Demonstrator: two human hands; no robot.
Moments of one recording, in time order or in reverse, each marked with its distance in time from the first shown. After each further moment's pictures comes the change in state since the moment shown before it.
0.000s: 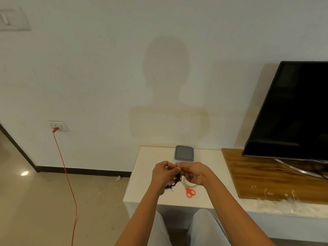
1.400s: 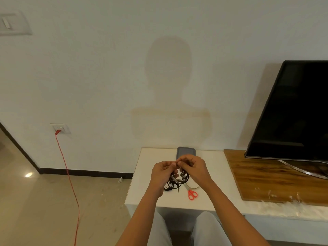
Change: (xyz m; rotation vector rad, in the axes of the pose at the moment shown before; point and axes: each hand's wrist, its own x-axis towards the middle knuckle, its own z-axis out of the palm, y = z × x) left_hand -0.001 0.012 -0.005 -0.130 0.005 0.018; right_hand 0.008 0.013 -0.005 -0.323 0.017 -0.884
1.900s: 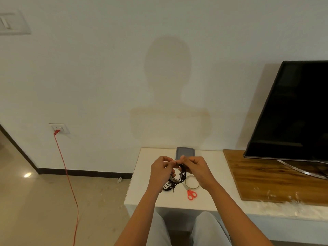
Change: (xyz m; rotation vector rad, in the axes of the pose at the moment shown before) left_hand 0.001 0.011 0.003 0.241 0.100 0.091; right_hand -0.002 -0.010 -0.006 0.269 -0.030 0.172
